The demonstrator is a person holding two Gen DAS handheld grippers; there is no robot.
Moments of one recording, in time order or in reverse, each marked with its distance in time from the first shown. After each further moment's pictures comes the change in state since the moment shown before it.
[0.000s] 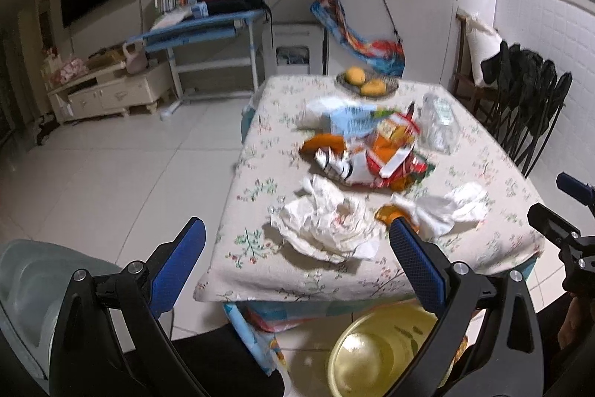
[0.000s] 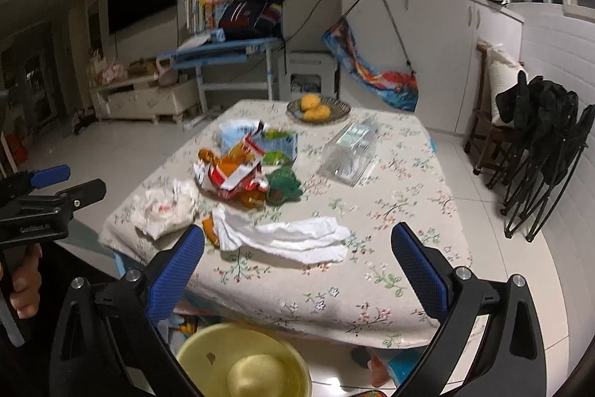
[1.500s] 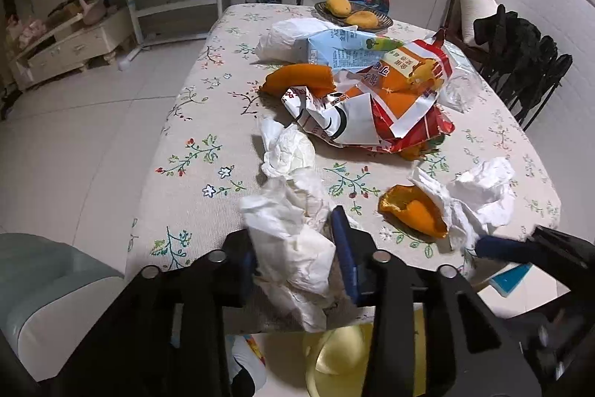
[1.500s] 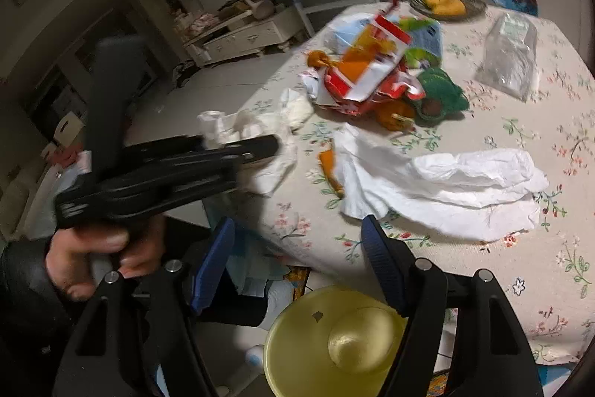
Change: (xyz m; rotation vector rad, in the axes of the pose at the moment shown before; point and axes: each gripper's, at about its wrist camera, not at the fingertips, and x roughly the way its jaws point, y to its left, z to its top) left arm 0.114 -0.015 -0.001 -0.008 0.211 -0.138; right arm 0.079 0.024 -0.015 0.096 0.316 0.483
